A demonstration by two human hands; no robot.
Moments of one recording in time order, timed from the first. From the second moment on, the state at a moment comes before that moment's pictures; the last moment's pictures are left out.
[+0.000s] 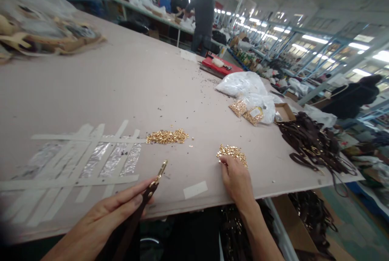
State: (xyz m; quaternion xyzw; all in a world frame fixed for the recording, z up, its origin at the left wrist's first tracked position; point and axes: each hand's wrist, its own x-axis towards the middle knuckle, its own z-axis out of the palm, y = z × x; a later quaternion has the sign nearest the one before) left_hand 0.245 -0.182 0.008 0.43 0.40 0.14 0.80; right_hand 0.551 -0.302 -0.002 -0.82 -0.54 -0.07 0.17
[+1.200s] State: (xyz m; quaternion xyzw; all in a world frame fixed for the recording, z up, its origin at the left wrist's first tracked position) left_hand 0.256 -0.192 0.004 0.47 0.38 0.24 0.76; right_hand 0.395 -0.286 -0.003 -0.66 -0.48 0.21 0.54
